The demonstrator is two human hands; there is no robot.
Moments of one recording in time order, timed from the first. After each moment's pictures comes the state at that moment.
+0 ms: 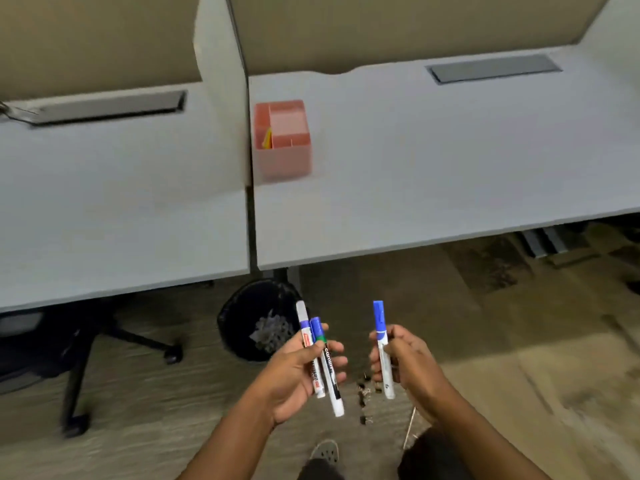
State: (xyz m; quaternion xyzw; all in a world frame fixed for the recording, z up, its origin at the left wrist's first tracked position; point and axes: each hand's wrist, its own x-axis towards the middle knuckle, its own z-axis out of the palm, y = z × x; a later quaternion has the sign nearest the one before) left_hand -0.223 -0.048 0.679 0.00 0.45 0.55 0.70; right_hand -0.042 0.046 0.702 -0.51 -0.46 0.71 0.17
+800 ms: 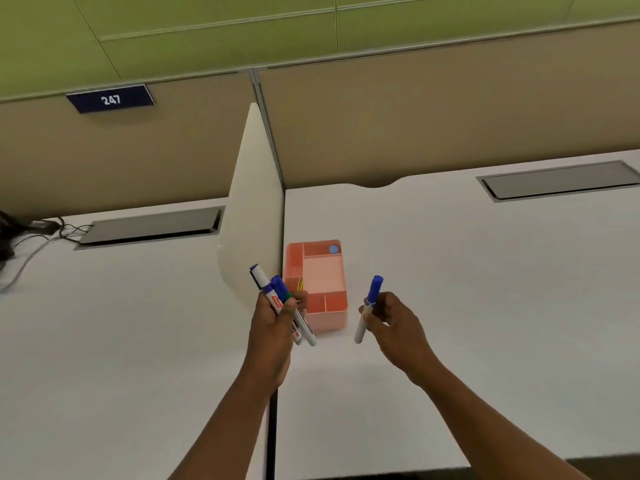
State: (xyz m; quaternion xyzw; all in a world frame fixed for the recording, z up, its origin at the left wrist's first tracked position) left_hand -0.447 0.265 0.794 0.17 0.65 0.66 0.33; right_hand -0.280 0.375 0.774 -0.45 -0.67 0.55 0.21
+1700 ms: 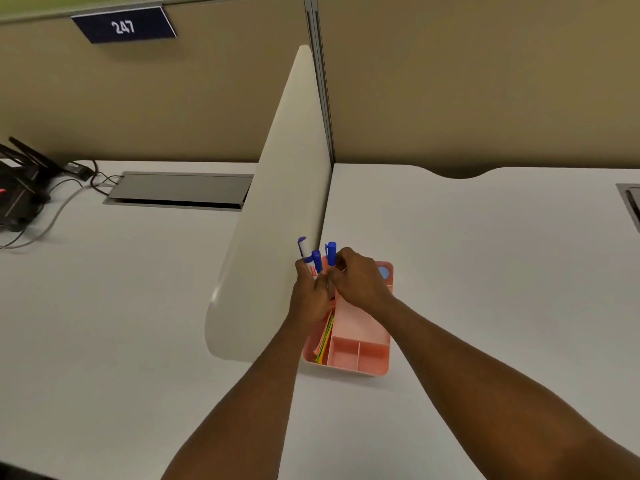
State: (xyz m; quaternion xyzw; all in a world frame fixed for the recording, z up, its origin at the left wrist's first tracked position) left_hand -0.572 0.414 0.695 0.16 0.80 0.51 0.28; right_hand -0.513 0.509 0.718 -0.33 -0.85 0.41 0.04
